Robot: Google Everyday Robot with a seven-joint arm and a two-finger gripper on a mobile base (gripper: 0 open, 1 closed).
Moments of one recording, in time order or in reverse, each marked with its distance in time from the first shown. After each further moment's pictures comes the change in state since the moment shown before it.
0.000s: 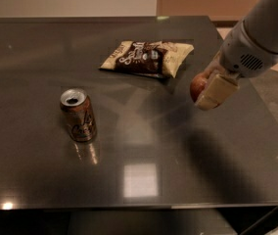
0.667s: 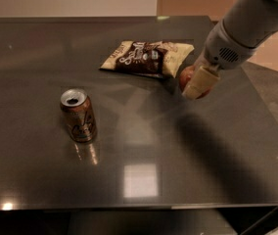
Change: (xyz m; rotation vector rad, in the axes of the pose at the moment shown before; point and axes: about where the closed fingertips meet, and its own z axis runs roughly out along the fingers) arm -0.019 -0.038 0.032 0.001 -0.016 0.030
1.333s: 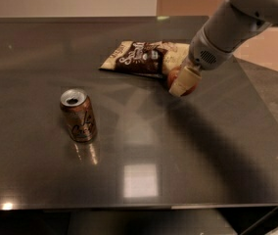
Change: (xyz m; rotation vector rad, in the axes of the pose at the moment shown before) arm -0.023 -0.026 0.046 -0.007 -0.040 0.021
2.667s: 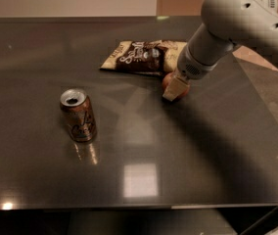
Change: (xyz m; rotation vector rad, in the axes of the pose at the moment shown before) arm 0.004 -0.023 0.052 0.086 0.031 0.014
